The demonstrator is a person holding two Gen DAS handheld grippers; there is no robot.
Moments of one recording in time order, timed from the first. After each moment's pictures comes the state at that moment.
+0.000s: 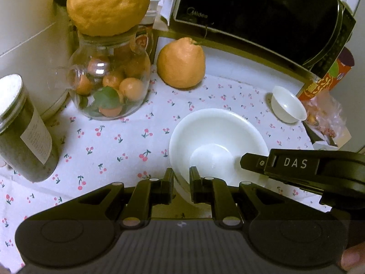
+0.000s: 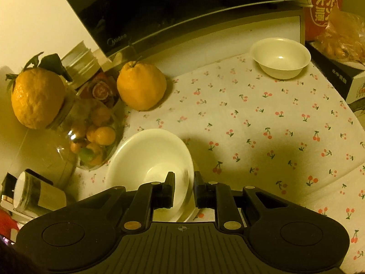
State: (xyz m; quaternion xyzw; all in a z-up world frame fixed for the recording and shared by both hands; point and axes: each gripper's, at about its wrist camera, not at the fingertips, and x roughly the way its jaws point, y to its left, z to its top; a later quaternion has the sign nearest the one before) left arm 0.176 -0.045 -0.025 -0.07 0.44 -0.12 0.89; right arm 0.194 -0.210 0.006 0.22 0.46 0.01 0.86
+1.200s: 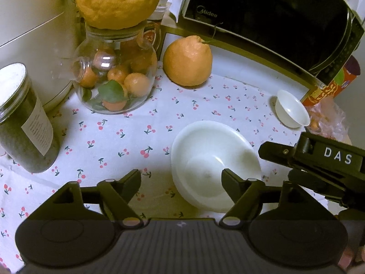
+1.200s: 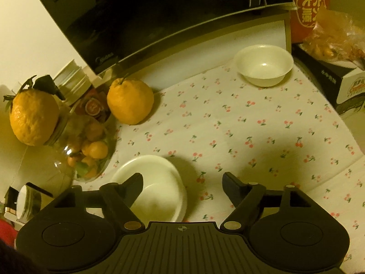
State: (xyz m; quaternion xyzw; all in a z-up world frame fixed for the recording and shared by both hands) left arm 0.177 -0.042 -0.026 -0.09 0.44 -0.11 0.89; right arm 0.186 -0.238 0.014 0.24 0.44 -0.01 0.87
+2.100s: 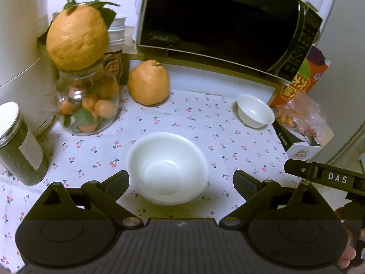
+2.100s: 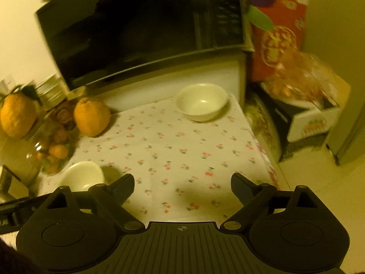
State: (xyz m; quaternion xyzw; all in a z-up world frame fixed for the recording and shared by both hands) left arm 0.140 -0.083 0.012 -0.05 0.39 -0.15 0.91; right arm 0.131 -0.328 0.037 0.16 0.40 -0.06 0.90
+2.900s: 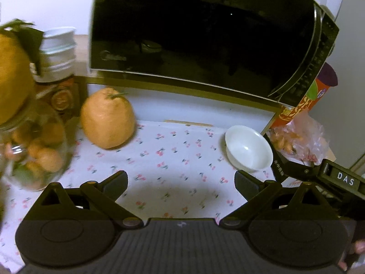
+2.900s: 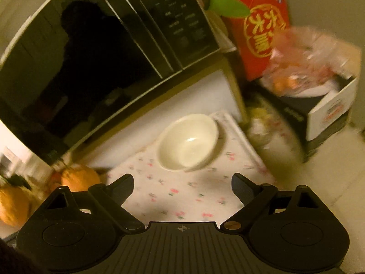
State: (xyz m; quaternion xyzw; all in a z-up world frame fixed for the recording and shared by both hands) left arm 0.238 -0.151 0.003 -0.07 0.38 -0.17 0.91; right arm 0.219 -0.410 0.006 0.32 0.35 -0.05 0.88
